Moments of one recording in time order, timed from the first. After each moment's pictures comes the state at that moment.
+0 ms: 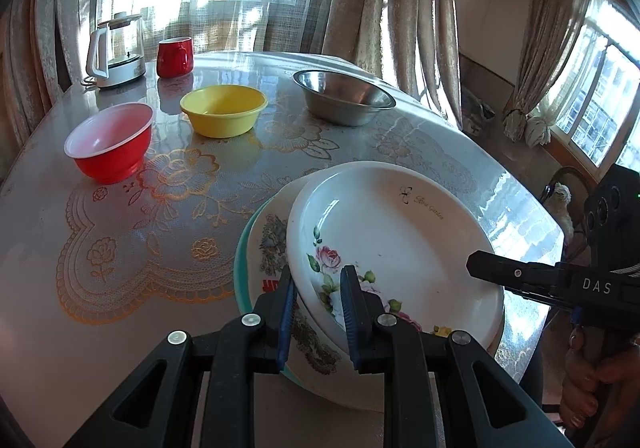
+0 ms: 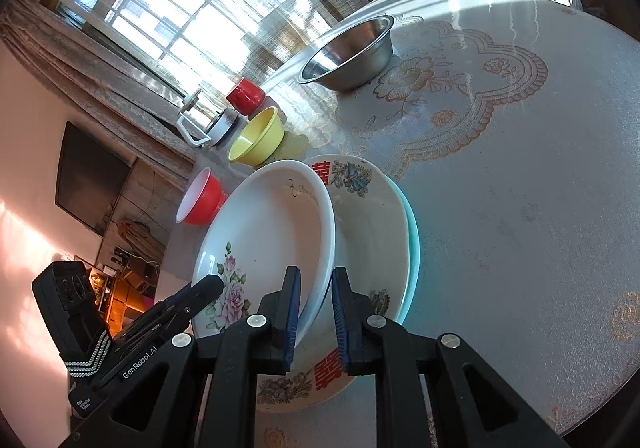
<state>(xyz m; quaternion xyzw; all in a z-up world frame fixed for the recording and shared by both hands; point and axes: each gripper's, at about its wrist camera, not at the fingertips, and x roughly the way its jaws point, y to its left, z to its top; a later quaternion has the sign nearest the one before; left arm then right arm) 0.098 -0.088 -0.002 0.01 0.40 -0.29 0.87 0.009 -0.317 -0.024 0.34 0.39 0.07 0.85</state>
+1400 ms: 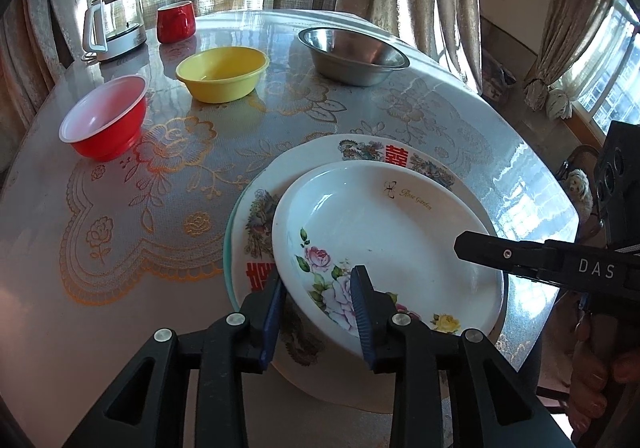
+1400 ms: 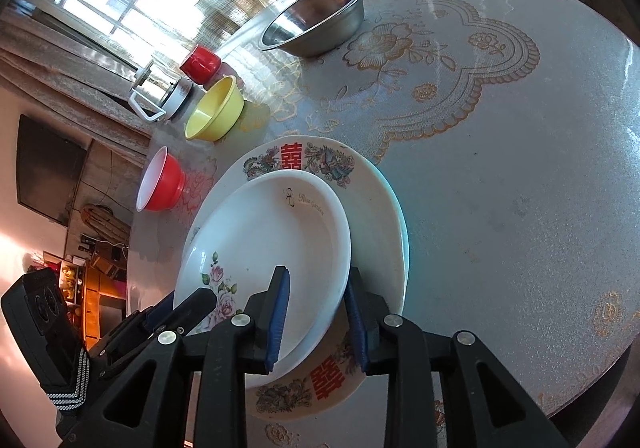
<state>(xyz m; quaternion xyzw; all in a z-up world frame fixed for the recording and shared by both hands) 0.104 -0.109 0.002 0.05 0.47 -0.26 0.84 0.036 -0.314 -0.017 0.32 0.48 0.02 0.81</state>
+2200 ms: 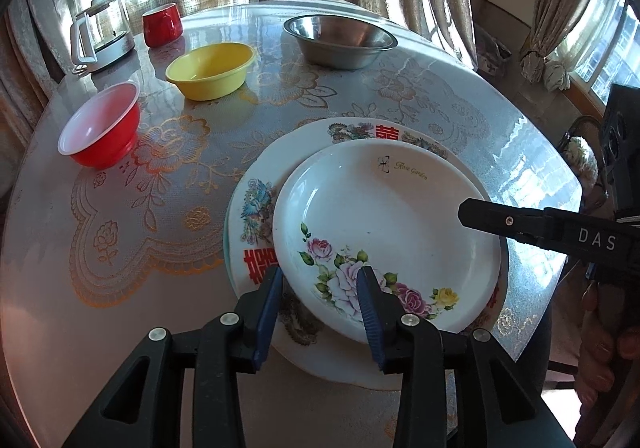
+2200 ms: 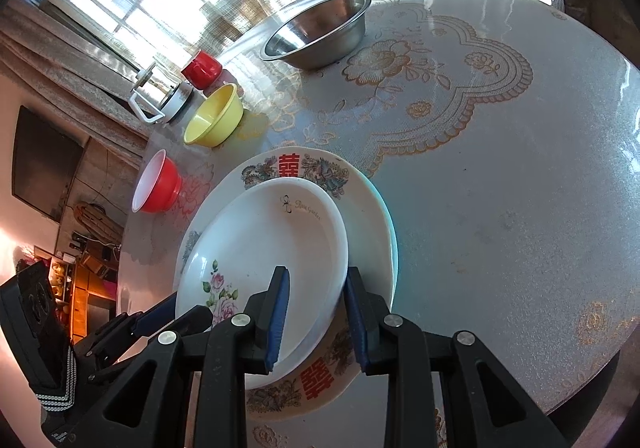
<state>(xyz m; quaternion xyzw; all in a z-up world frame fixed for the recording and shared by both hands) 0.097 -0.114 0.005 0.10 0.49 -0.27 0.83 0.030 -0.314 -0.010 0.30 0.47 0.00 0.83</state>
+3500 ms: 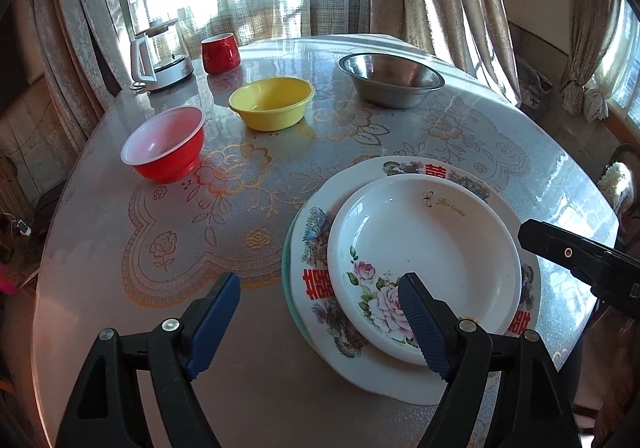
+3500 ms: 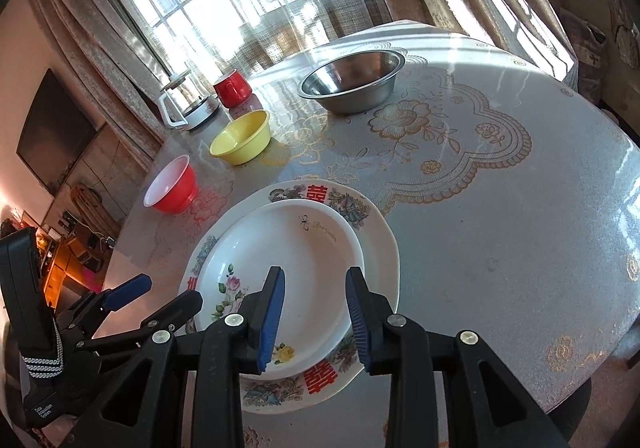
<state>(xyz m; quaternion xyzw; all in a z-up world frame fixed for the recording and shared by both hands) 0.090 -0.099 0.015 0.09 0.43 -0.18 0.88 0.011 -0.295 0.018 0.21 0.40 0.01 0.89</state>
